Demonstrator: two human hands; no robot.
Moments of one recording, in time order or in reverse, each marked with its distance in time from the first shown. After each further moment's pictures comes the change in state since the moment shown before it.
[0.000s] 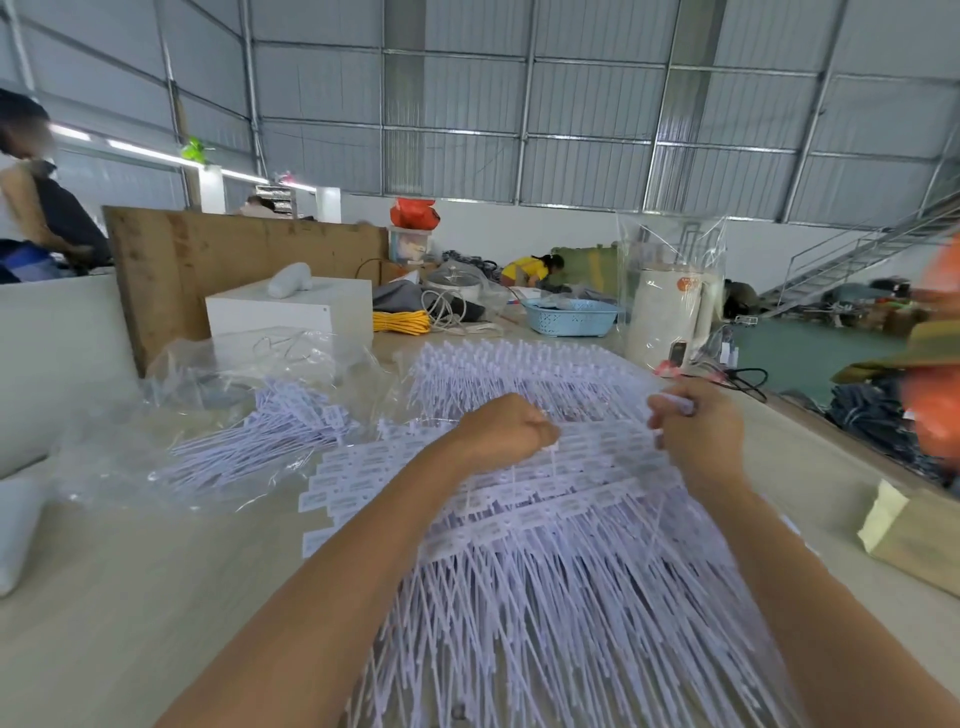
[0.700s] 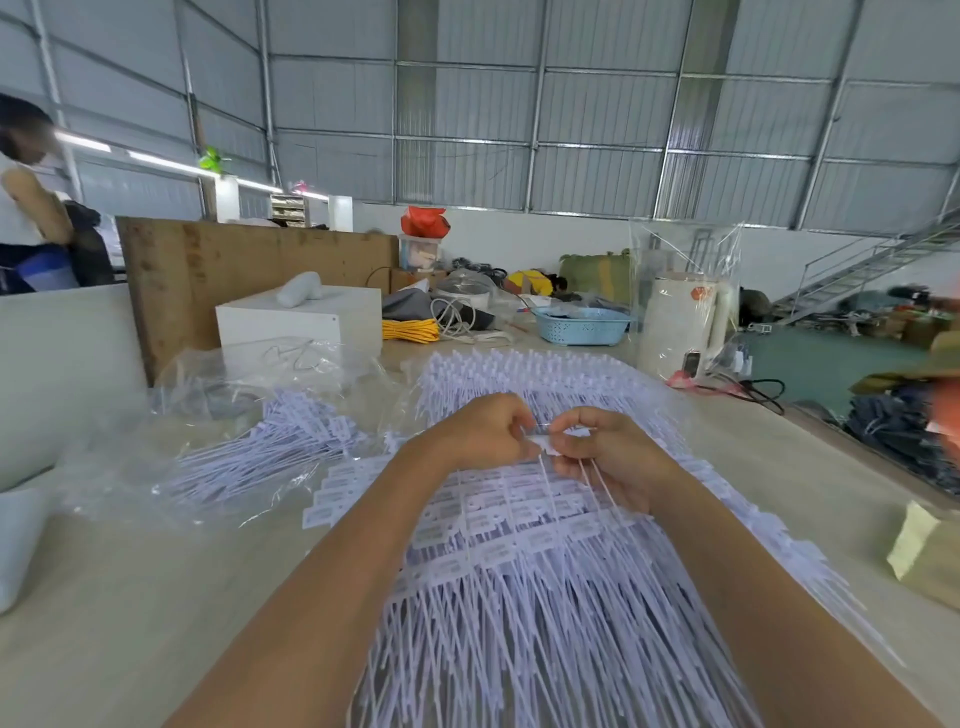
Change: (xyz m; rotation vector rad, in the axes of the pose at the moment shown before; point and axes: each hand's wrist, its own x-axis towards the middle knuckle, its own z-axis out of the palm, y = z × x) left_hand 0.009 -0.016 -0.022 0.105 0.003 0.023; right_hand -0.009 -0.014 0.053 0.280 -0.690 0.383
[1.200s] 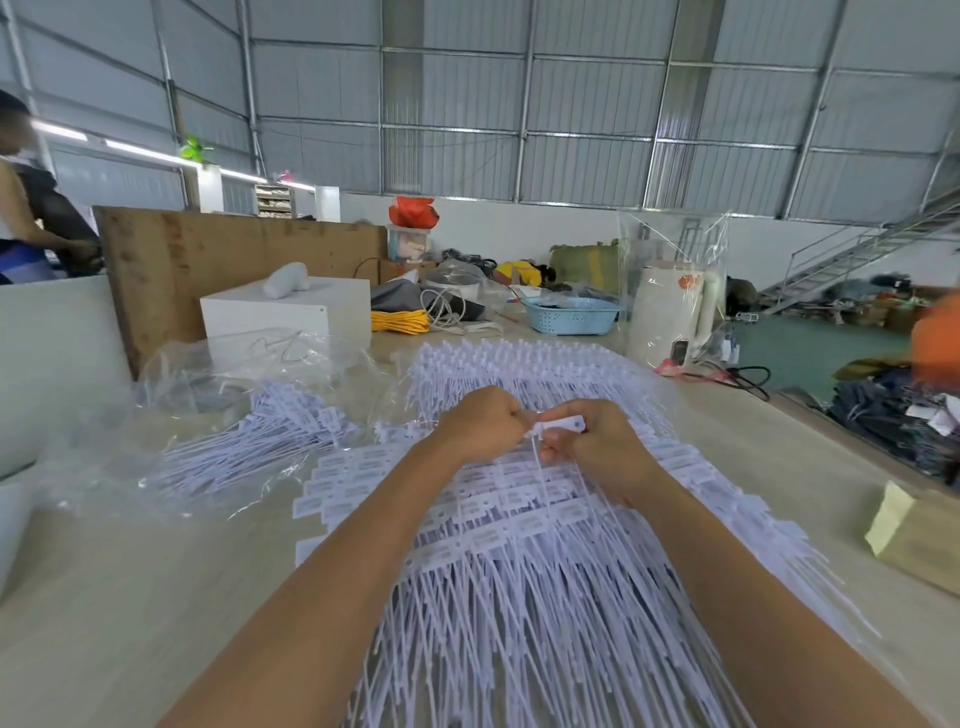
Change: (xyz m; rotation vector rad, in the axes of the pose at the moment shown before) left_hand 0.004 0.007 0.016 -0.068 0.127 -0.113; right_hand -0.010 0.007 0.007 -0.253 0.128 -0.207
